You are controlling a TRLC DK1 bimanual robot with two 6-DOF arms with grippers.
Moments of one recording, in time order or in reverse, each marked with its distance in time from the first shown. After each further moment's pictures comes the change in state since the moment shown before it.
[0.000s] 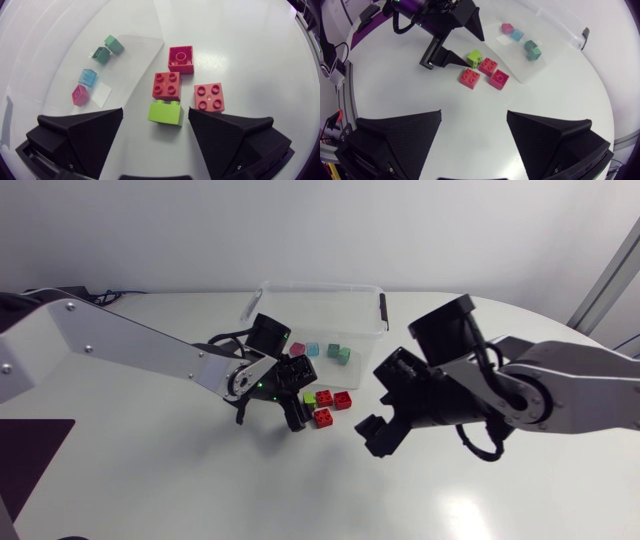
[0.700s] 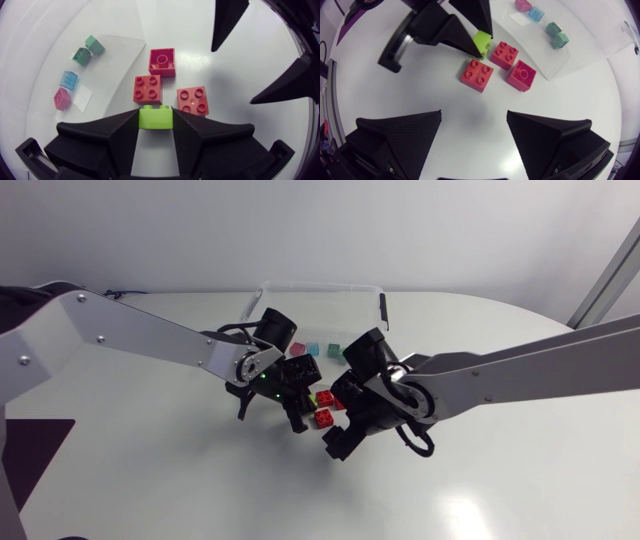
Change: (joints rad) left arm 0.008 0.032 0.095 -0.194 0.106 0.009; right arm 0.068 0.381 0.137 0.108 0.072 0.069
